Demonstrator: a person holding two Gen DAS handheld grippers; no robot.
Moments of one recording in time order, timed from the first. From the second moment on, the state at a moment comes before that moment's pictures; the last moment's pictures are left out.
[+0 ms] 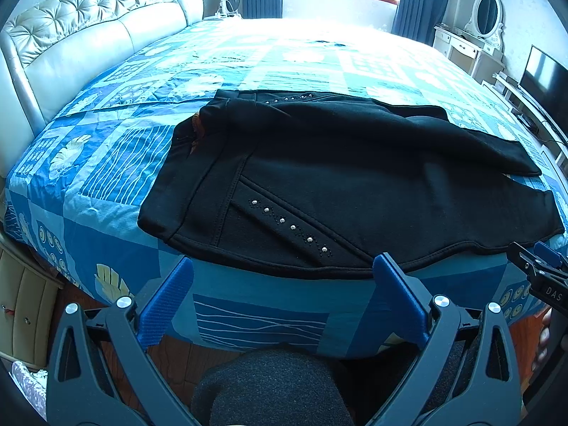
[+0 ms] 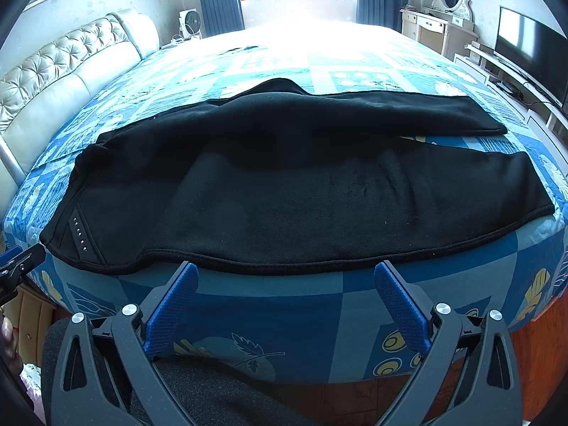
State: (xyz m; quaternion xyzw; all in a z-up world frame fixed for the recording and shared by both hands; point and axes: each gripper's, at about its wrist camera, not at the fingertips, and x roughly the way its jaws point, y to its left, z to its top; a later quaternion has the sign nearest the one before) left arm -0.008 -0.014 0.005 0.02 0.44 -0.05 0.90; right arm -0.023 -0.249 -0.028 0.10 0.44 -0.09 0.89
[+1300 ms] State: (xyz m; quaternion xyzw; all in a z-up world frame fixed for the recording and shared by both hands) left arm 0.043 0.033 -0.021 -0.05 0.48 -0.03 0.88; right arm -0.148 -0.688 -0.101 0.56 0.24 -0.26 0.75
